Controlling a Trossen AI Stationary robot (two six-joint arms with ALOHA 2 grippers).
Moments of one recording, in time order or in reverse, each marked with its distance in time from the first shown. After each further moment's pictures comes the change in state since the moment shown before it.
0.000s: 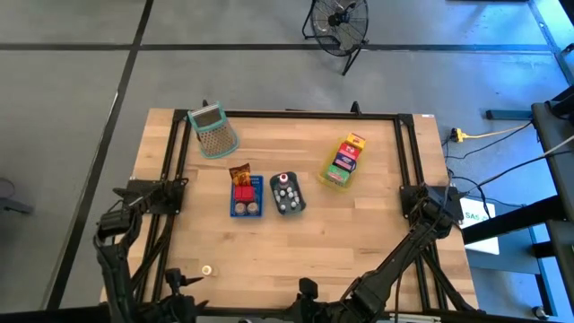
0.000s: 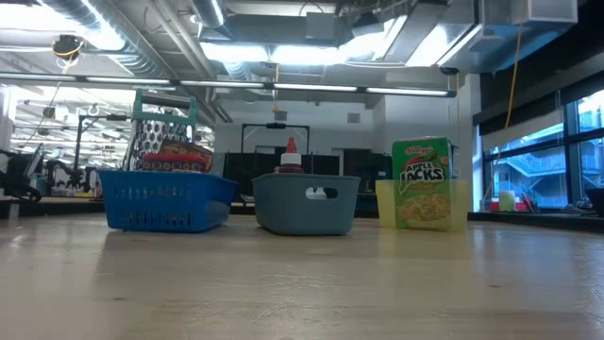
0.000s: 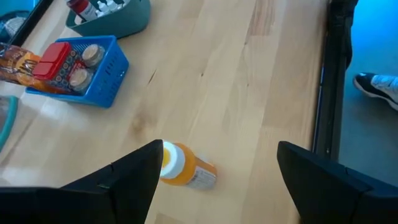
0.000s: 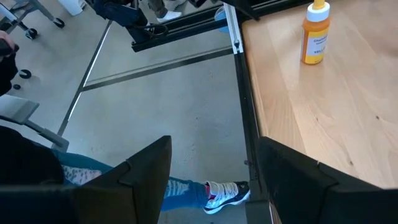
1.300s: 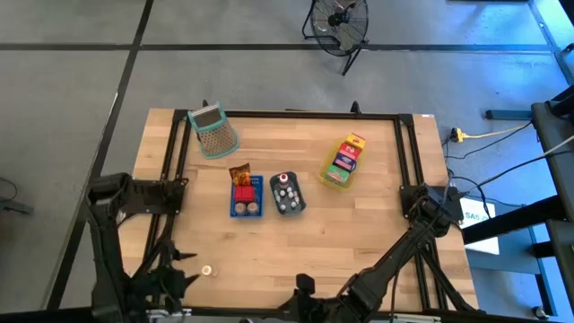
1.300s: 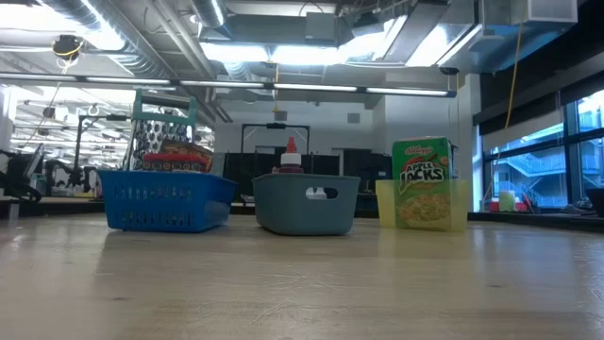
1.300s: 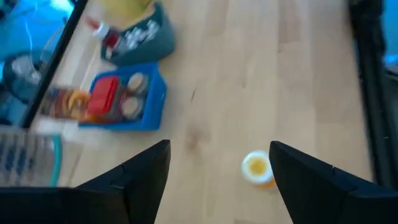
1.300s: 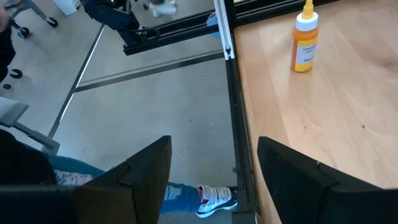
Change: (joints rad) left arm -0.005 -0.308 -0.245 0.001 -0.028 0.209; right arm -0.022 -0.001 0.000 -0.002 0.001 -0.030
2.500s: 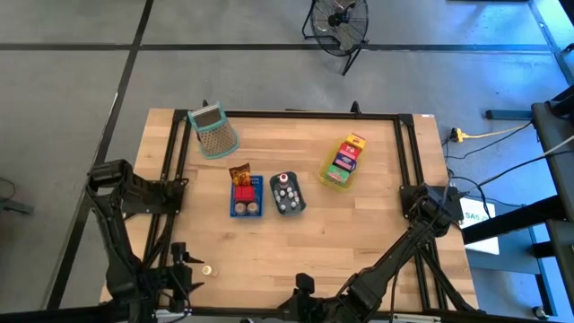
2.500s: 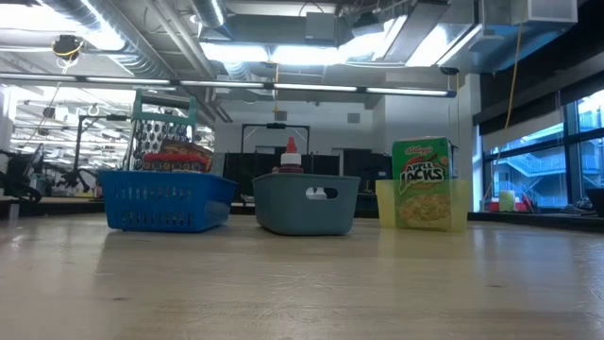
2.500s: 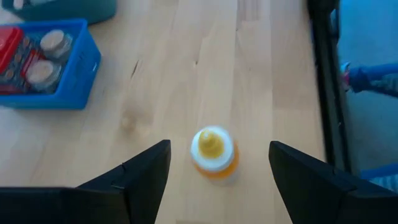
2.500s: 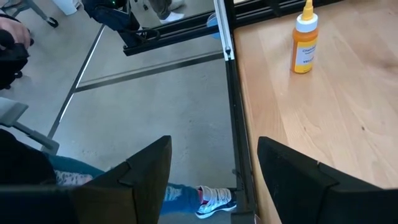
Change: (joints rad) left arm 0.002 -0.144 -0.379 0.544 0.043 0.059; right arm -0.004 0.000 0.000 0.002 0.000 -0.005
